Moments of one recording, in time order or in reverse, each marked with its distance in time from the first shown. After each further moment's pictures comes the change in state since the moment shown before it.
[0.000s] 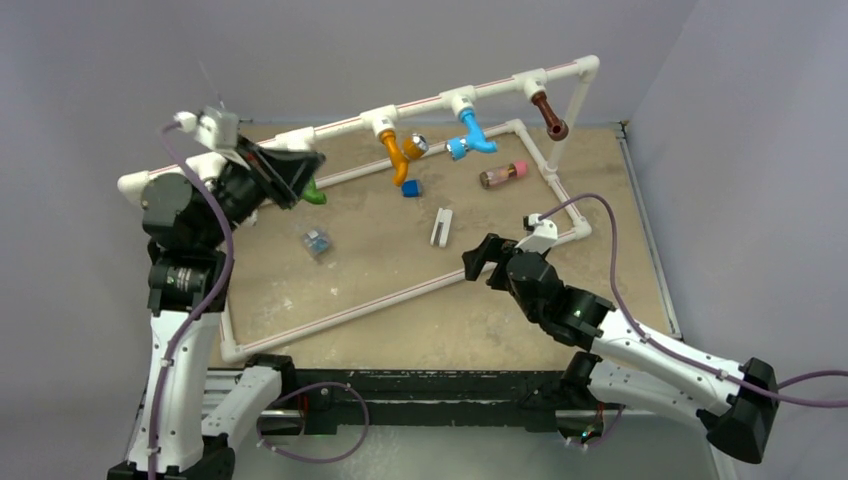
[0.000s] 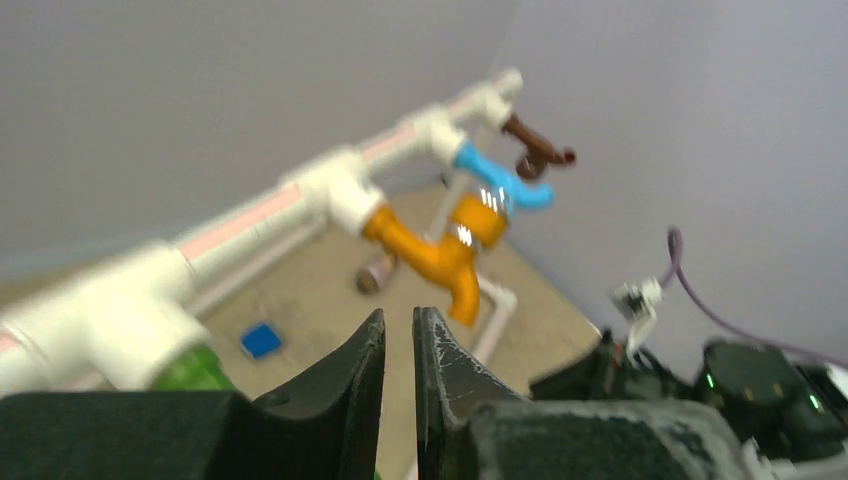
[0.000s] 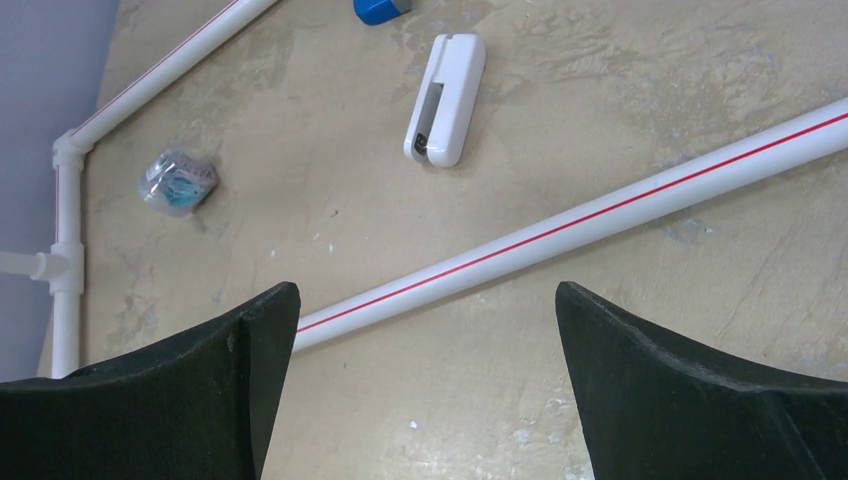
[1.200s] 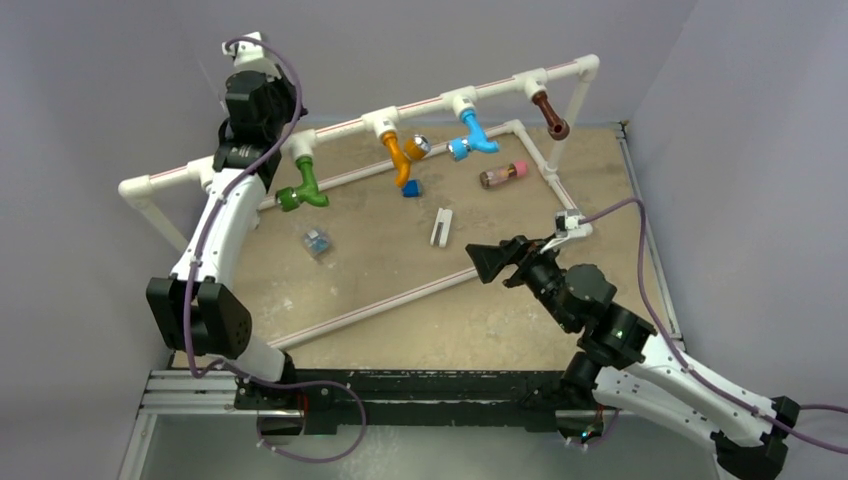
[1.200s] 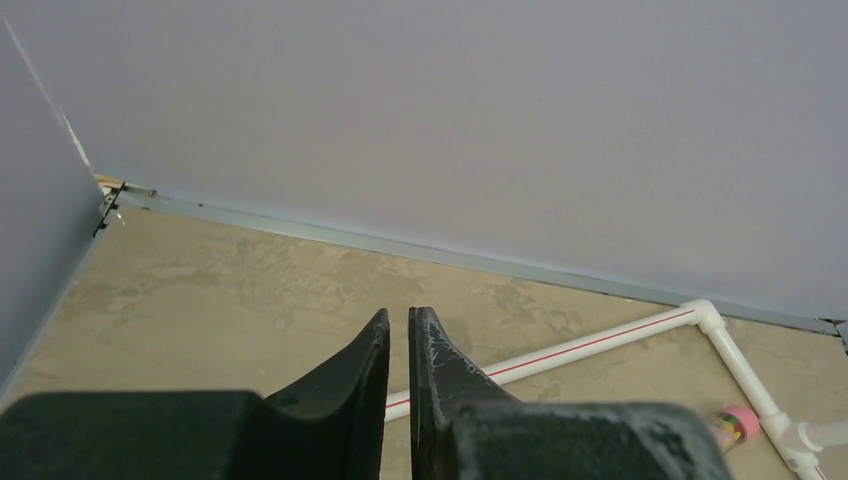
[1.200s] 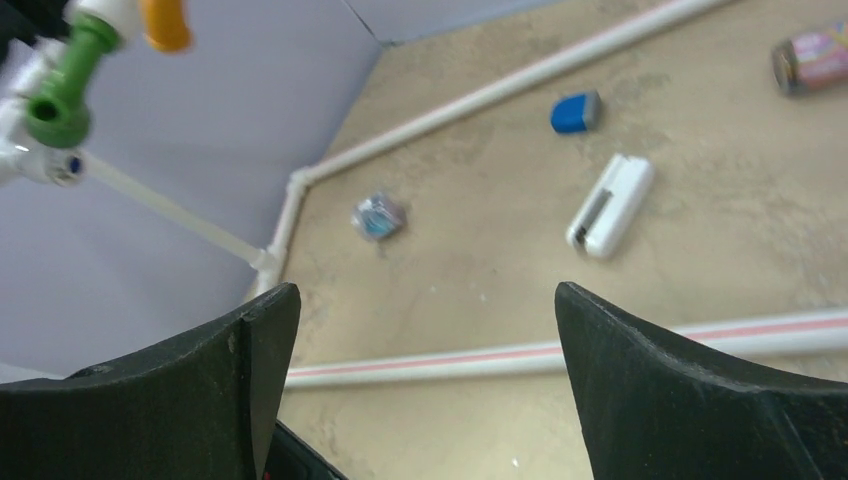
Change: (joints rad) left arm -0.002 0.652 0.199 0.124 -0.610 0.154; right arm 0.000 -0.239 0.020 0.188 -0.194 -0.180
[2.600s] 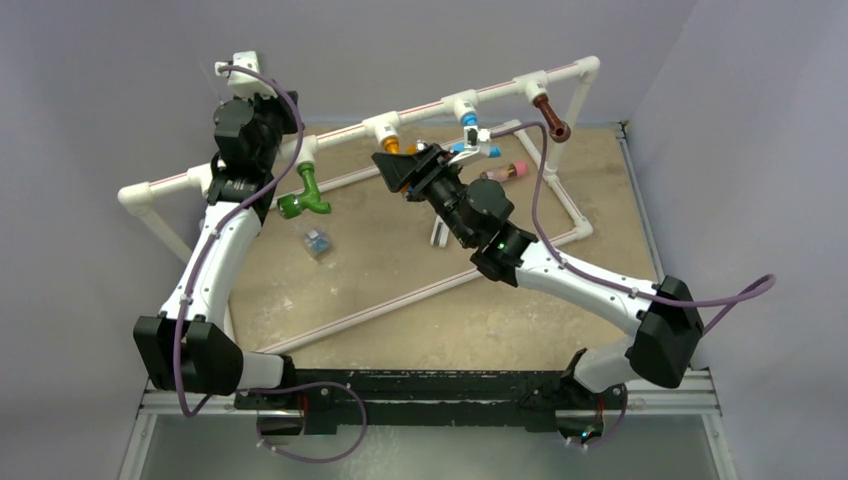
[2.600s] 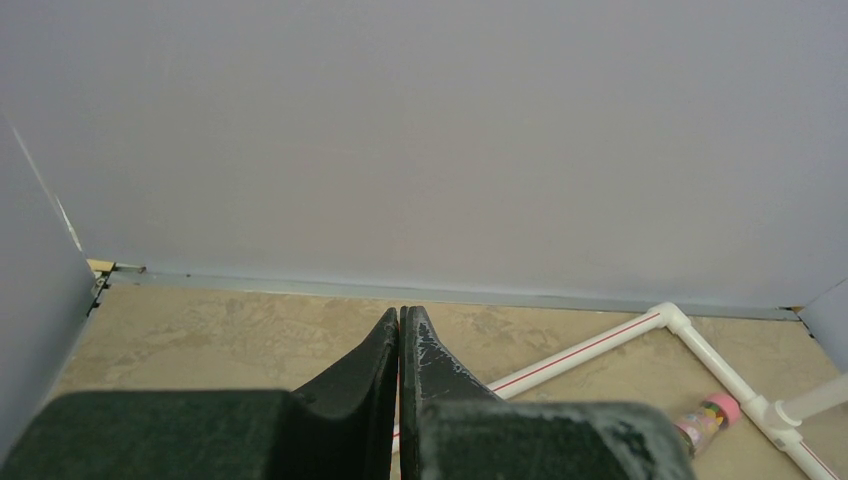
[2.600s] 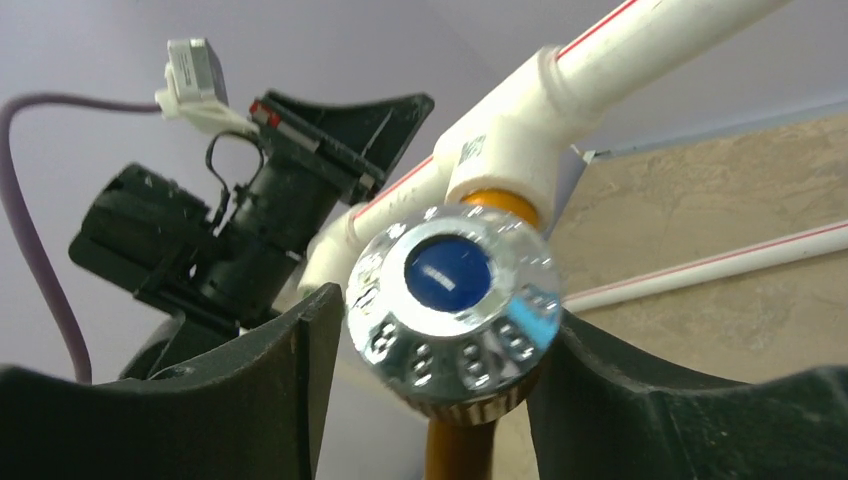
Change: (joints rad) left arm -0.001 -0.165 -0.215 0.162 0.074 0.072; right arm -0.021 0.838 0.502 0.600 -0.082 0.211
